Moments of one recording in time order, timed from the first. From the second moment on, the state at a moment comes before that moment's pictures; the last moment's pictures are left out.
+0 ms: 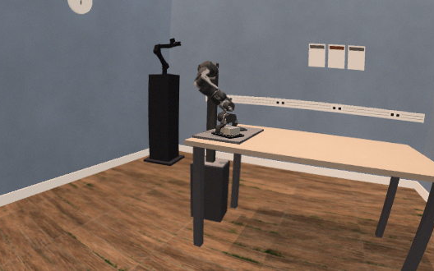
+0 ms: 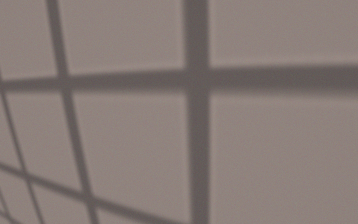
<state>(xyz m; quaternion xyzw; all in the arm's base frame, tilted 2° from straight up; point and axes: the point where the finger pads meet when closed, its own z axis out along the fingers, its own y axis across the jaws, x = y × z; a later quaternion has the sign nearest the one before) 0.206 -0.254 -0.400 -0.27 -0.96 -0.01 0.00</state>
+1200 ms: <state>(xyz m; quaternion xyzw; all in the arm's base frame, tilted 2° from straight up) 0.208 -0.256 -0.395 -0.27 -0.96 -0.01 0.00</state>
